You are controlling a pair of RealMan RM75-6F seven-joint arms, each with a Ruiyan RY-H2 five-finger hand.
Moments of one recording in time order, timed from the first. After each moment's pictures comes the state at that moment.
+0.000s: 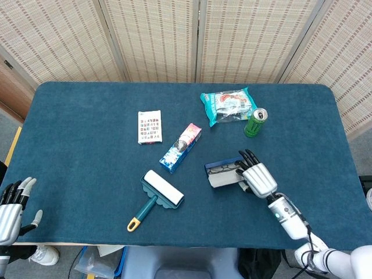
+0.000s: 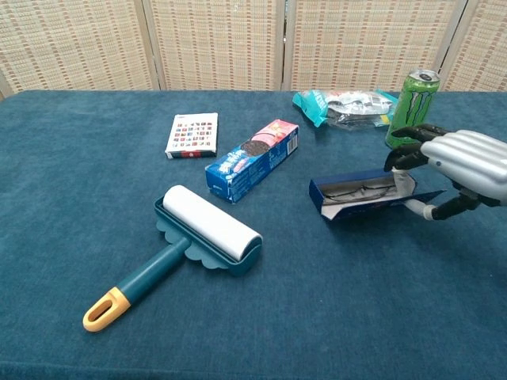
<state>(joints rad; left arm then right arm) -0.06 -1.16 -0.02 -1.53 1.50 1.49 0.00 0.52 -1.61 -0.03 -1.06 -1.58 1.25 0.01</state>
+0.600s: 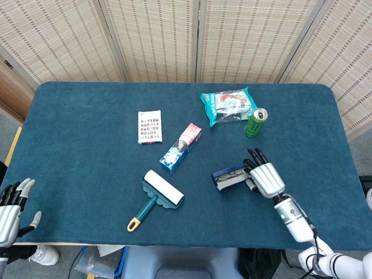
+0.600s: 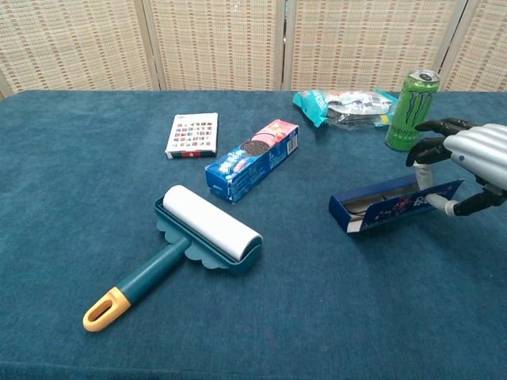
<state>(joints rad) -0.05 -1.15 -0.02 -1.53 1.50 1.49 -0.02 0.49 -1.58 0.02 -1.12 -1.54 1.22 -0.08</state>
